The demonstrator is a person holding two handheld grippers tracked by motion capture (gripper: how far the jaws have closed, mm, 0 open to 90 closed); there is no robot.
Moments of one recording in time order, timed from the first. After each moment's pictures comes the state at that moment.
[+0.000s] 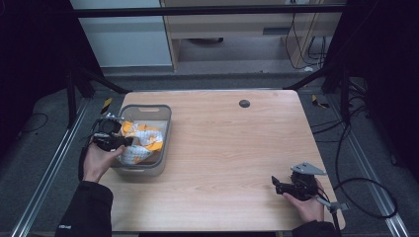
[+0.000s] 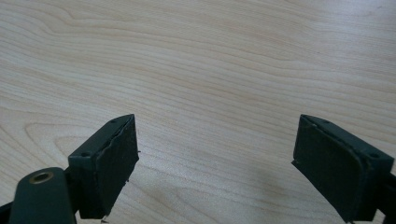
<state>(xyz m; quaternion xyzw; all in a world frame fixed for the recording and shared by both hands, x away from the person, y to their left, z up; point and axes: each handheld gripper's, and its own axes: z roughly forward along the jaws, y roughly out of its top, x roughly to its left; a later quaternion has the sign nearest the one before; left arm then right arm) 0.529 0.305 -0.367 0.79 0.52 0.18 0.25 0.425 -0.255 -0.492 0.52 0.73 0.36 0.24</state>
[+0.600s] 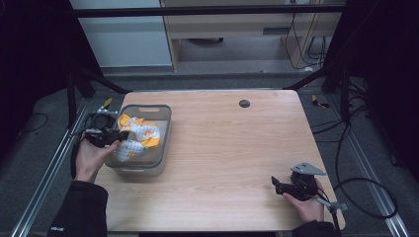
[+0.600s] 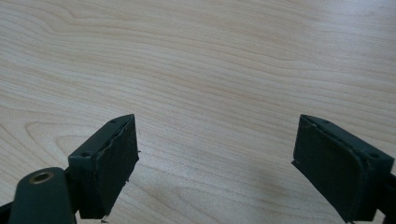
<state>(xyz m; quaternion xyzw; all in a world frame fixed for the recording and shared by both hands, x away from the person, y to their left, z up) 0.520 0.306 -0.335 0.79 0.51 0.20 0.27 0.425 -0.255 -0.492 0.52 0.74 0.36 0.24</state>
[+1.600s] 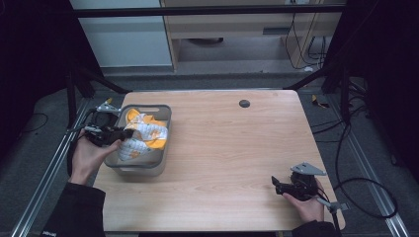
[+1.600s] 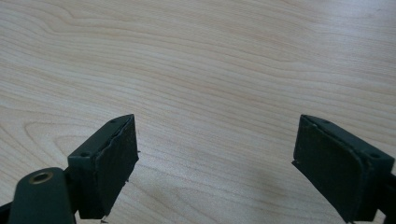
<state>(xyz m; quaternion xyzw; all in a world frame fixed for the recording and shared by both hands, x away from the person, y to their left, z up) 0.498 0.281 -0.300 0.82 0.45 0.20 0.30 0.425 -0.255 -0.491 0.52 0.74 0.36 0.24</state>
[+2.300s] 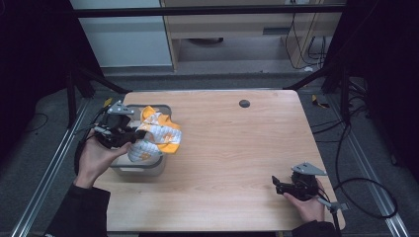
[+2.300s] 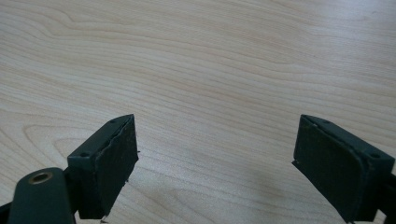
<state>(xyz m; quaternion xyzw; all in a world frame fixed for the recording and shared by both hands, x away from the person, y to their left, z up) 0.482 0.244 -0.282 0.85 0.39 0.19 0.31 0.425 -0.256 -0.491 0.52 0.73 0.36 0.25</state>
